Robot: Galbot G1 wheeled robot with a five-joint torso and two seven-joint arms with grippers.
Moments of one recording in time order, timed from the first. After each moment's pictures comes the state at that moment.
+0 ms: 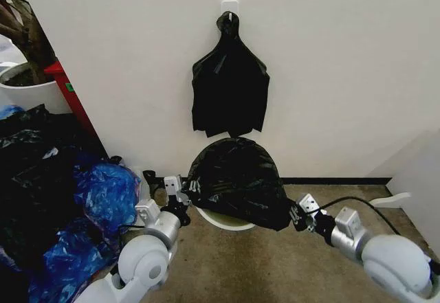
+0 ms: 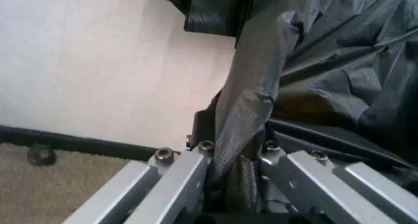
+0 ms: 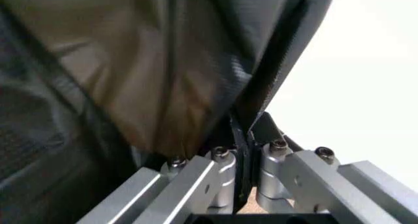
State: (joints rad) left arm 1.20 -1.04 -0.10 -2.14 -0.94 0.13 -0.43; right arm -1.53 0.59 0.38 2.25 0.43 -0.30 -0.06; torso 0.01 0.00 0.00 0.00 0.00
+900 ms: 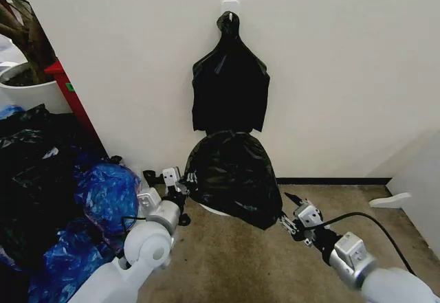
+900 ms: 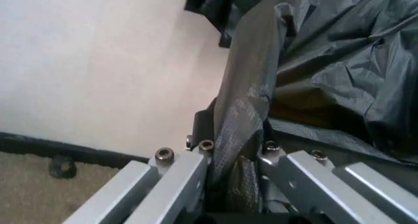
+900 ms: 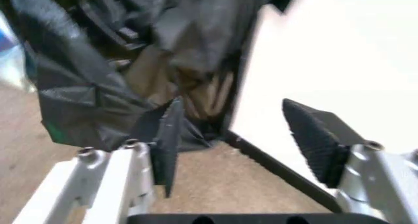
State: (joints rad) left arm 1.13 -1.06 -0.10 -2.04 -0.94 0.10 -0.44; right arm -1.73 0.64 0.46 2.45 0.40 -0.34 0.28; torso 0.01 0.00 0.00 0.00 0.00
